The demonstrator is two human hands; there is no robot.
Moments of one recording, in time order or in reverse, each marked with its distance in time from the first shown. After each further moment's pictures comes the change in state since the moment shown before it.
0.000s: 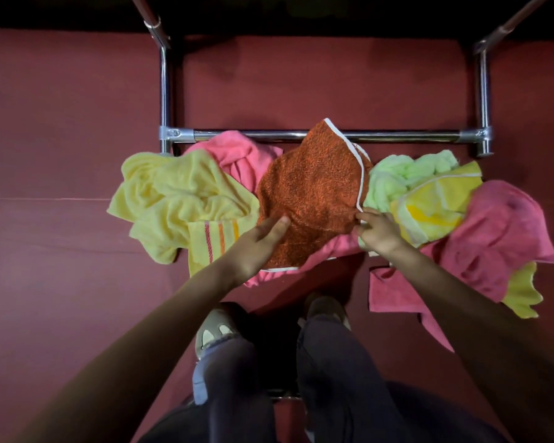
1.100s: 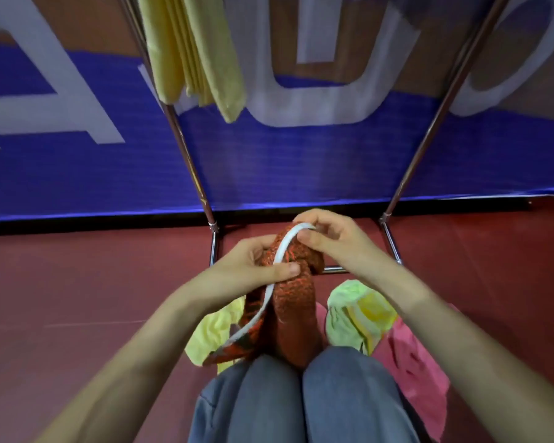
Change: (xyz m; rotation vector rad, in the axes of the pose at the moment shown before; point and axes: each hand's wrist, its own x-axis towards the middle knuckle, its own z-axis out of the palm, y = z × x) left_hand -0.259 0.193 -0.024 -0.058 -0.158 0.647; right_hand -0.286 -0.164 -0.254 0.862 0.028 -0.901
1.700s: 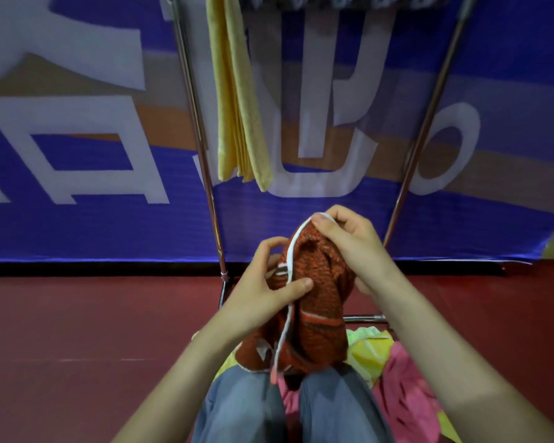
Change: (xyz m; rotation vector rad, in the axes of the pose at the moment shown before) left_hand -0.101 0.077 0.076 0.108 0.297 0.358; right_hand -0.082 -0.148 0.027 0.104 0.304 -0.194
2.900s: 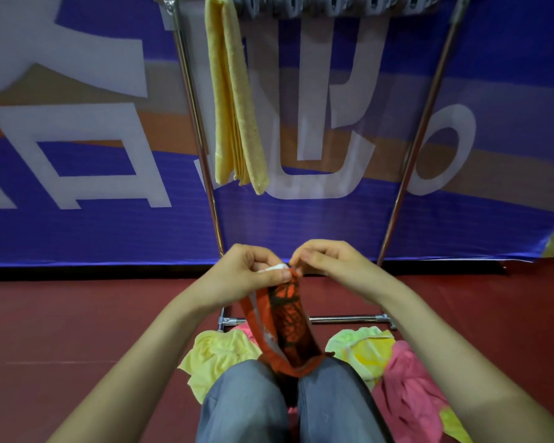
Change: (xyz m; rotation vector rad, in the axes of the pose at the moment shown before) left_hand 0.007 0.028 -0.027 0.223 -0.153 -0.138; right_hand -0.011 0.008 -0.010 -0.148 -0.465 0.104
